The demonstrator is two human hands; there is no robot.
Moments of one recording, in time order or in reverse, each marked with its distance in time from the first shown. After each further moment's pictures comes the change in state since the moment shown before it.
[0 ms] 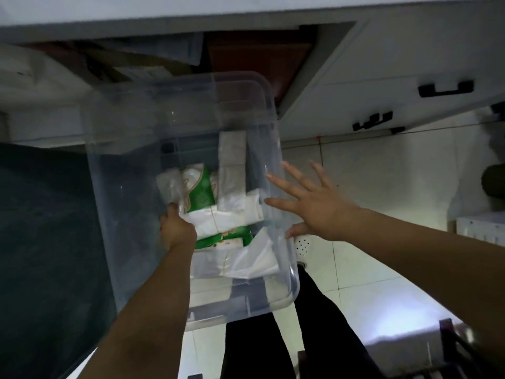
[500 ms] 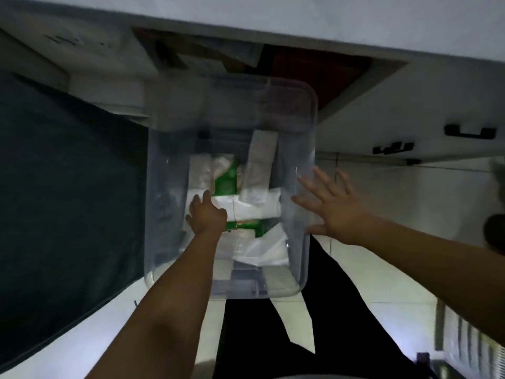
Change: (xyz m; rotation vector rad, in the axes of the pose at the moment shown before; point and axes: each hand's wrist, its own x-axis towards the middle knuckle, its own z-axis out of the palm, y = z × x) left_hand -0.039 0.008 -0.026 0.076 -0.223 -0.028; right_hand -0.005 -0.003 -0.007 -0.053 -0.011 0.008
